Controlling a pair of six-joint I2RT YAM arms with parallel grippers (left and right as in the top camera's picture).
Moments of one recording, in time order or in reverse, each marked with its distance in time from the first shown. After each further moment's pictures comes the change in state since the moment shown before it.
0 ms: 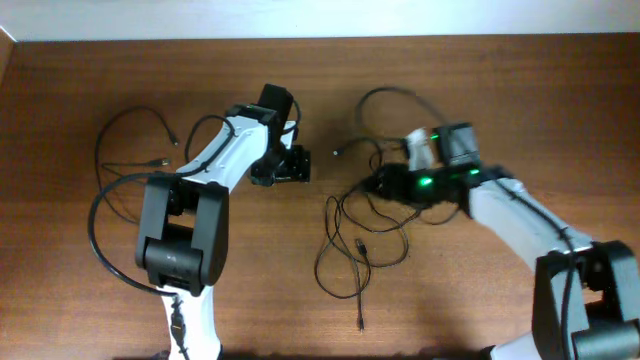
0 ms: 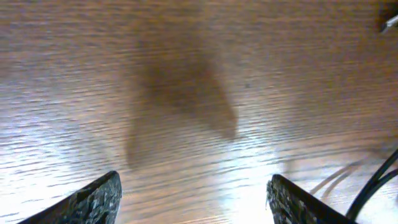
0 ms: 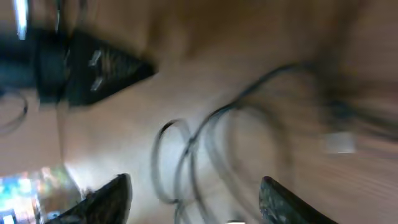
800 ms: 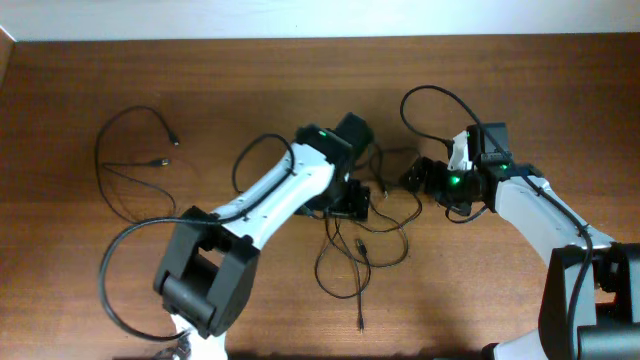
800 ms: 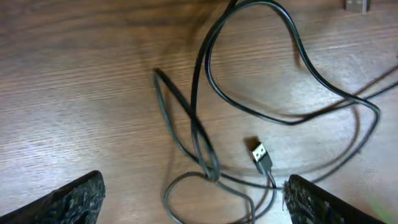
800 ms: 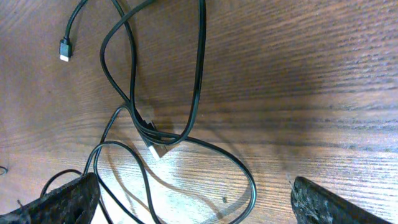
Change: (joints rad) left arm -0.358 -0.132 0.008 -0.203 -0.085 -0.232; right arm -0.128 0.002 0.000 -0.110 0.255 0.003
